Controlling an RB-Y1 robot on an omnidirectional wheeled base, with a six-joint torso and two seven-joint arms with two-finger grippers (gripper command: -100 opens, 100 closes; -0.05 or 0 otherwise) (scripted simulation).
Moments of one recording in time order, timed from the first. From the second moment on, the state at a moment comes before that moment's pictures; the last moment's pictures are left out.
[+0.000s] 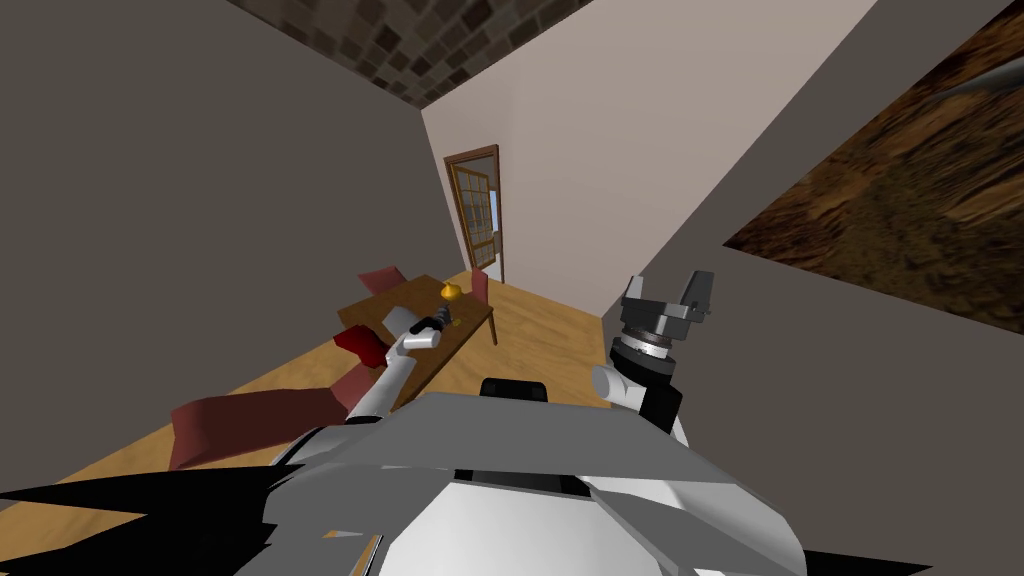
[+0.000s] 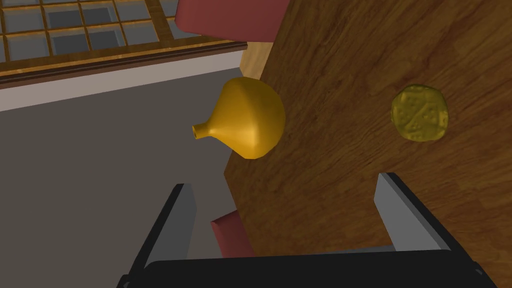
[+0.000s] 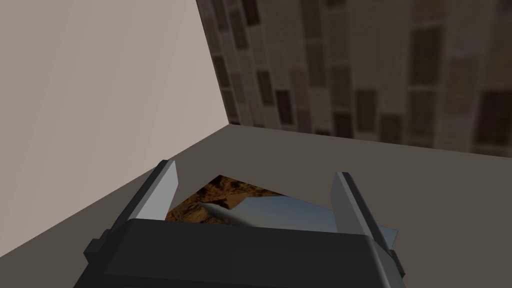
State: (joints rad) left arm -0.01 0.43 0.11 -1.39 0.34 0.37 0.11; right arm 0.46 0.04 -0.04 -2.33 -0.09 -0.61 0.01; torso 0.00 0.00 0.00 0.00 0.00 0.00
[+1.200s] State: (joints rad) left arm -0.12 0.45 0.15 -1.14 0.43 0.66 0.12; right arm 0.46 0.04 -0.04 -2.33 -0.09 -0.61 0.01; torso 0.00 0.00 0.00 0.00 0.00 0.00
